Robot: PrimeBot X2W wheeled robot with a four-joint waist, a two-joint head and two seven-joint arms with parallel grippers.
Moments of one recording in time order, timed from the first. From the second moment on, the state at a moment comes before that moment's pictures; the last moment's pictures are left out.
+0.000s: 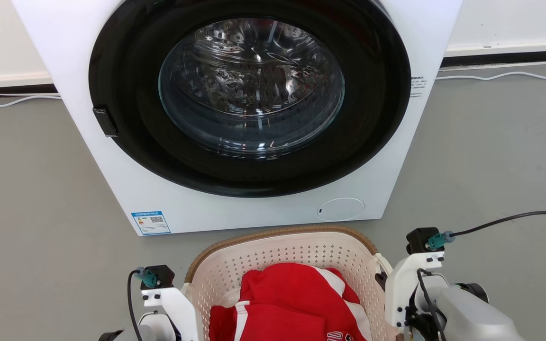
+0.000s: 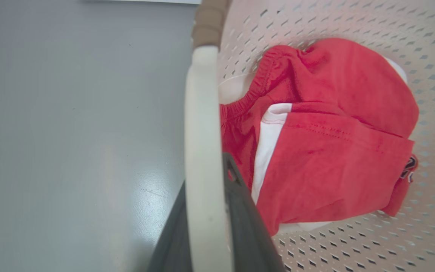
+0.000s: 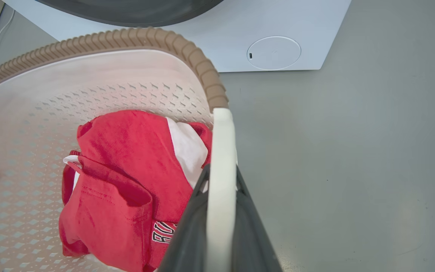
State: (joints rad) left arm -0.54 0.06 -0.70 1.26 -0.87 -0.12 0.14; right arm -0.62 -0.13 0.86 1.15 0.97 0.12 0.14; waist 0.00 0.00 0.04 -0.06
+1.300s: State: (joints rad) left arm -0.55 0.07 -0.78 1.28 -0.95 -0.12 0.13; right arm -0.64 -0.14 1.01 1.15 1.11 0.12 0.12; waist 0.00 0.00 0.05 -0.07
